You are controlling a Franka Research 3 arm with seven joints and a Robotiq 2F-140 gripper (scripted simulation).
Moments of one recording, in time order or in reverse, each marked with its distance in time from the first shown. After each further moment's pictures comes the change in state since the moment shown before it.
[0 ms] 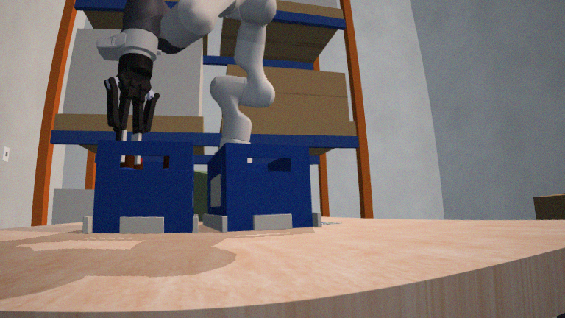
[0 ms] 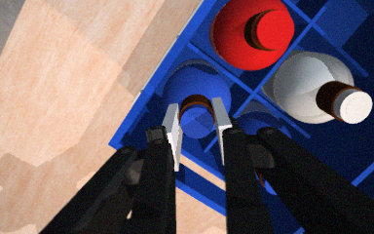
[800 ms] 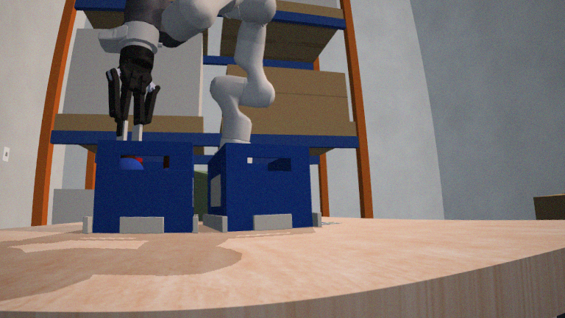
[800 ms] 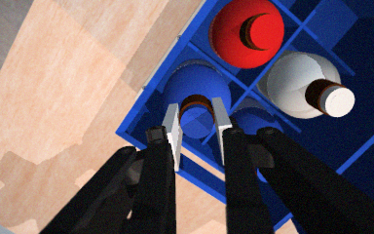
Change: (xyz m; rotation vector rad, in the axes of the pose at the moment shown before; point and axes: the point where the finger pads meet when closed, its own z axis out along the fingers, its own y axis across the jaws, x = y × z) arm 0.000 0.001 -0.020 -0.002 -0.001 -0.013
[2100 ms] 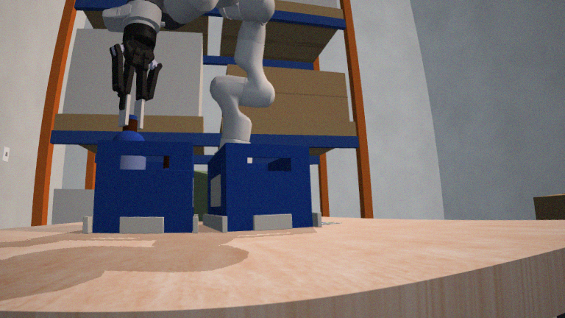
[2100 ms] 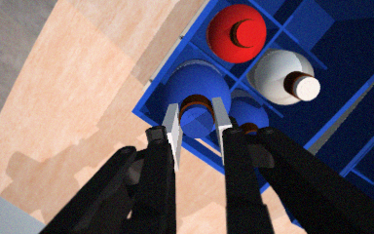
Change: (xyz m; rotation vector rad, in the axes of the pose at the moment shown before) arm 0.000 0.001 -0.057 -0.001 0.000 -0.004
